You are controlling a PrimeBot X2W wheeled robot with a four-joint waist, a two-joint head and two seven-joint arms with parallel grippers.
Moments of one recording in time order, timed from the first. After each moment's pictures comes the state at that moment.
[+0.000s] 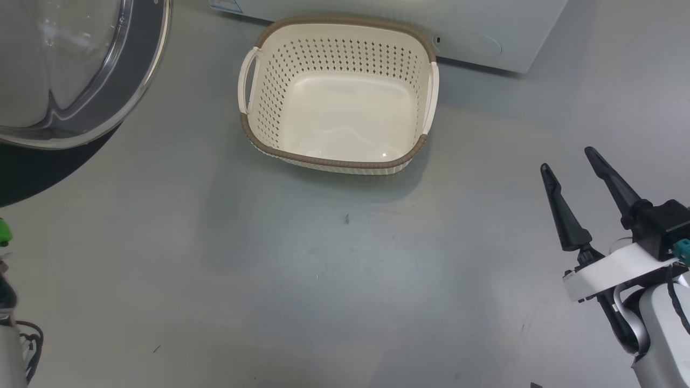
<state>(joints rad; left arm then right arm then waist) -0.49 0.24 0.24 0.51 -0.63 0.09 -0.23 -0.18 -0.33 0.21 0.07 0.31 0.11 -0.18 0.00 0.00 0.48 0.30</state>
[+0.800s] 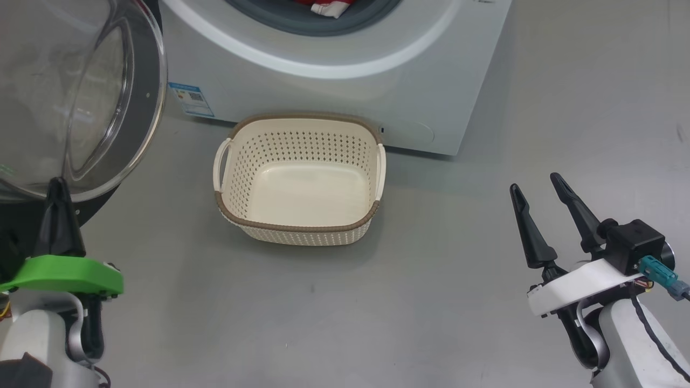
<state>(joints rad) -0.33 0.17 0.04 0.40 -0.47 -0.02 -0.25 -0.17 -0.21 0.23 0.18 0.36 0.11 -0.24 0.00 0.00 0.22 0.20</state>
